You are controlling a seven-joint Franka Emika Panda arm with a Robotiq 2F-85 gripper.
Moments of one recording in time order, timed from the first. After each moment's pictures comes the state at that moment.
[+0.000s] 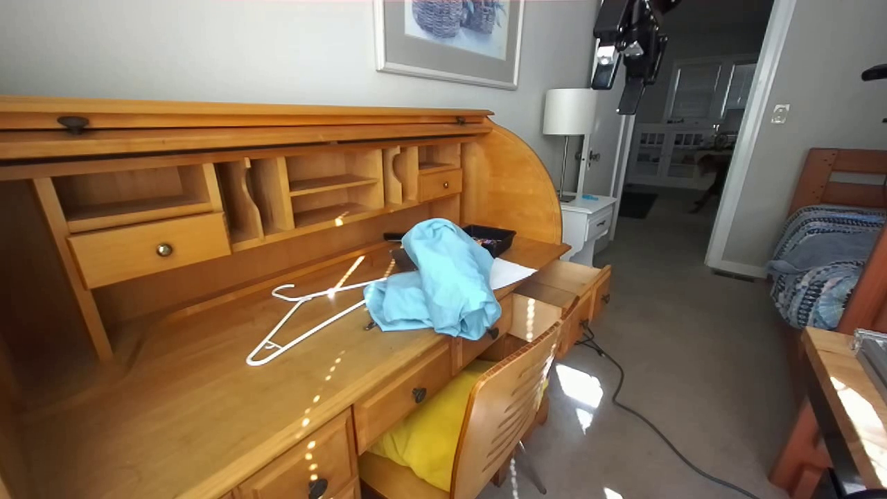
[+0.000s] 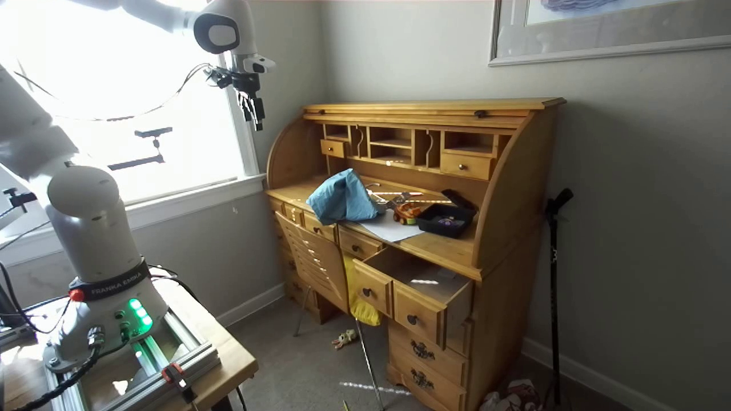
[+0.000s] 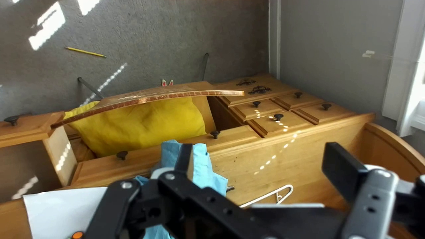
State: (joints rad) arm 0.03 -0.35 0.11 -2.22 0.29 2.02 0.25
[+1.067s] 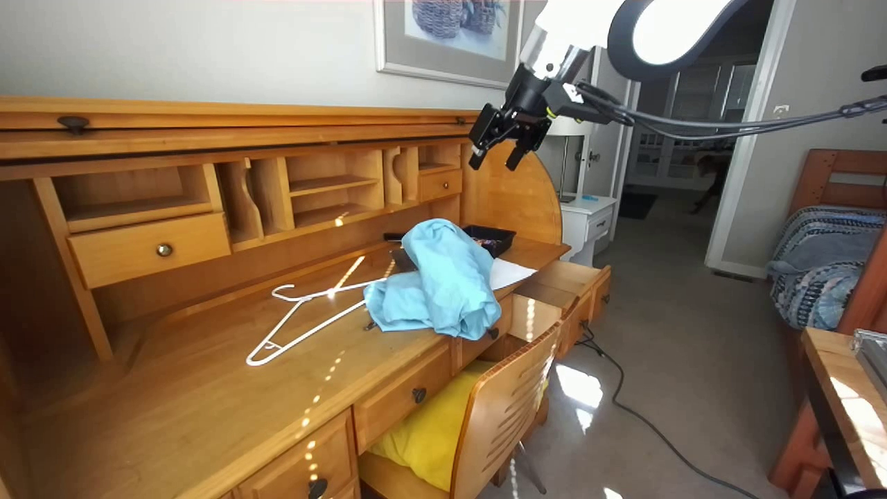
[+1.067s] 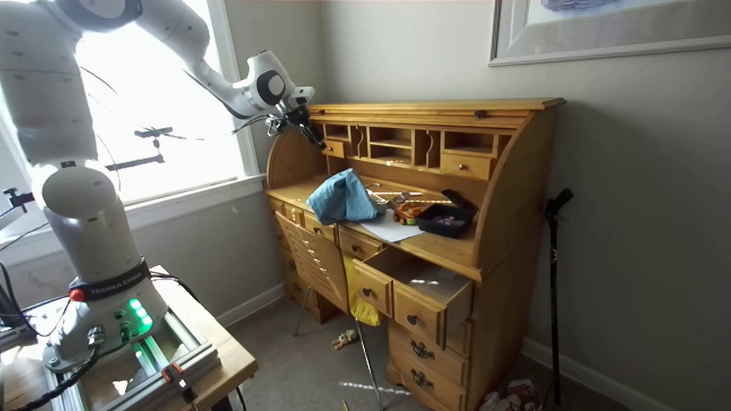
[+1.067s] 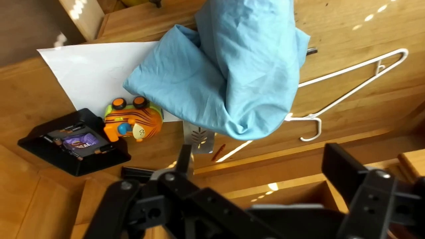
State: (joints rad) arm -0.03 0.10 0.12 -2.11 -0.36 2.73 0.71
